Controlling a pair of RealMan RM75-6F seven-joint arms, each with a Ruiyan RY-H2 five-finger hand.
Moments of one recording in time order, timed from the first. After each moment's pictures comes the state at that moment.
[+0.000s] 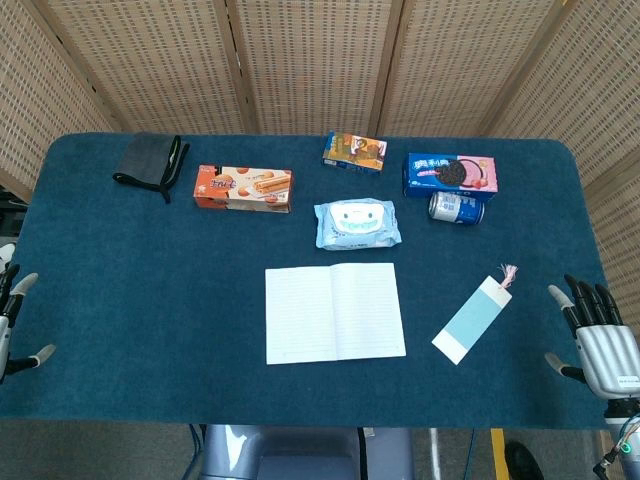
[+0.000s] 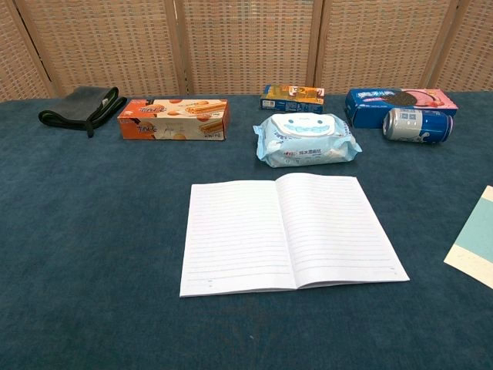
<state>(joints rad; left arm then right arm) -0.08 -1.04 -0.06 -1.71 1.41 1.46 0.06 0.15 -1.11 -0.02 -1.47 -1.52 1.53 0.02</state>
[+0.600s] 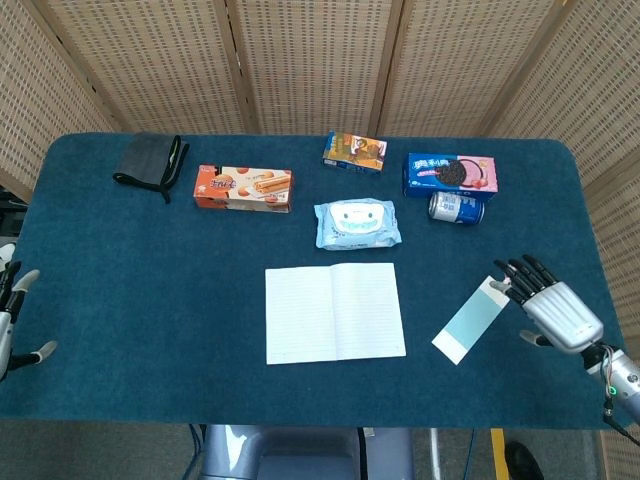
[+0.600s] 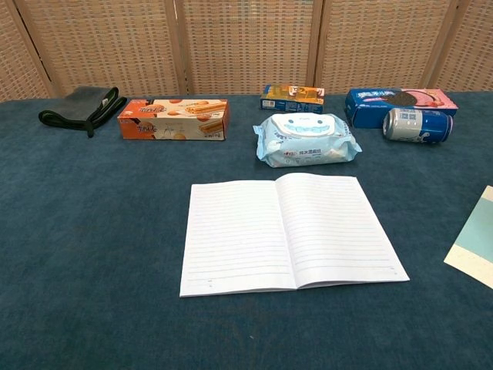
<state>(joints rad) -0.09 -1.05 -0.07 -1.71 1.38 1.44 0.08 0.42 -1.16 -0.08 -1.01 -1.86 1.35 0.30</state>
